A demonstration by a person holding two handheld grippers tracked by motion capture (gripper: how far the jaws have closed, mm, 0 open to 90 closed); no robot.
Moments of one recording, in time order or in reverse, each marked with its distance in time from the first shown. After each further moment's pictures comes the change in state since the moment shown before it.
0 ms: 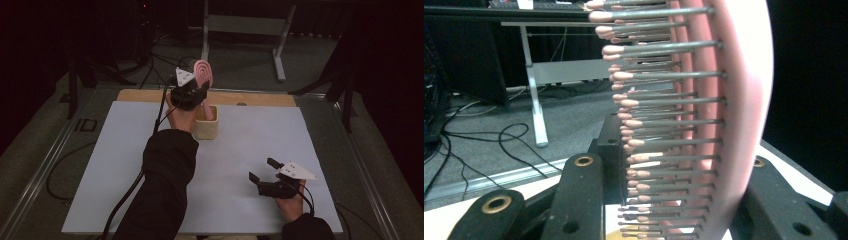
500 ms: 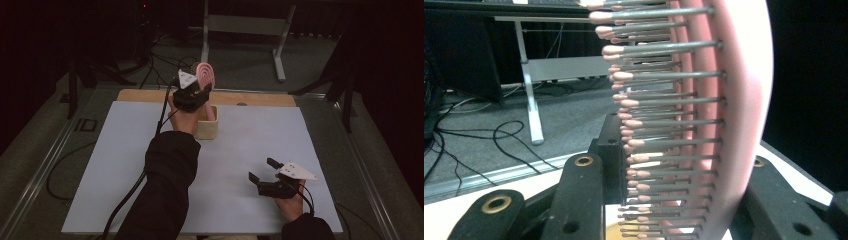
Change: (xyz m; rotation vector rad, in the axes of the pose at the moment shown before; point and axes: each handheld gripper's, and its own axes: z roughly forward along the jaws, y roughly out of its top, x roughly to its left) left arm -0.004 -0.006 0.004 0.011 -0.011 -0.006; right arm 0.000 0.000 0.001 0.001 0.003 -0.001
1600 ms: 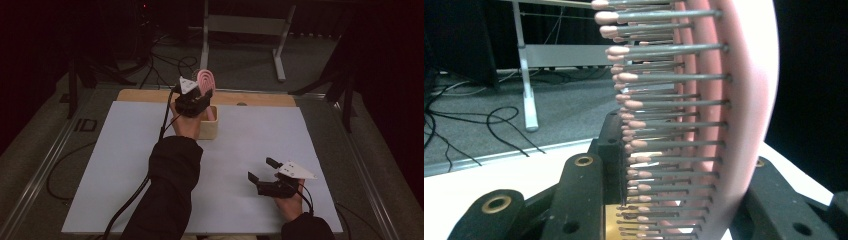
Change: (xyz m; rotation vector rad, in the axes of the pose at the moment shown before) left arm -0.001 -0.020 0.007 0.025 0.000 -0.049; right arm 0.000 0.000 0.002 0.002 0.007 -0.007
